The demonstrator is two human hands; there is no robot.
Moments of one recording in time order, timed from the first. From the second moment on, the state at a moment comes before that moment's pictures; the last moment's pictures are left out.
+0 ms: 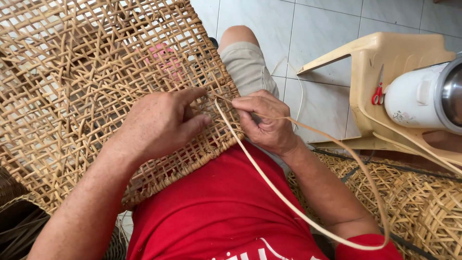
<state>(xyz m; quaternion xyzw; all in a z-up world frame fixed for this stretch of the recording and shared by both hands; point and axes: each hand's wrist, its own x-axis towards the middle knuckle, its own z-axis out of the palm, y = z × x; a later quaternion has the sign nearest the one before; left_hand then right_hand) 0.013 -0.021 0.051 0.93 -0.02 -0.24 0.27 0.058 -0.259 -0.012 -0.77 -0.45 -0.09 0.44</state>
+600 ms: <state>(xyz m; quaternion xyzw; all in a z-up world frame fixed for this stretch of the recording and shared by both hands) 0.017 -0.018 0.058 0.91 0.01 -0.28 0.30 0.060 -0.251 -0.017 -0.77 -0.47 -0.11 0.42</state>
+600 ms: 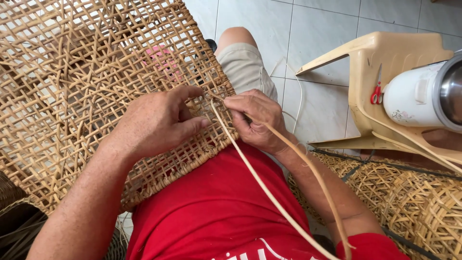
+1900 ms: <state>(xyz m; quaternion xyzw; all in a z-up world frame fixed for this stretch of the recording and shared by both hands) -0.022 0.003 0.009 0.97 -0.16 0.08 0.17 0.060 -0.246 -0.013 -0.76 -0.47 -0.11 0.43</state>
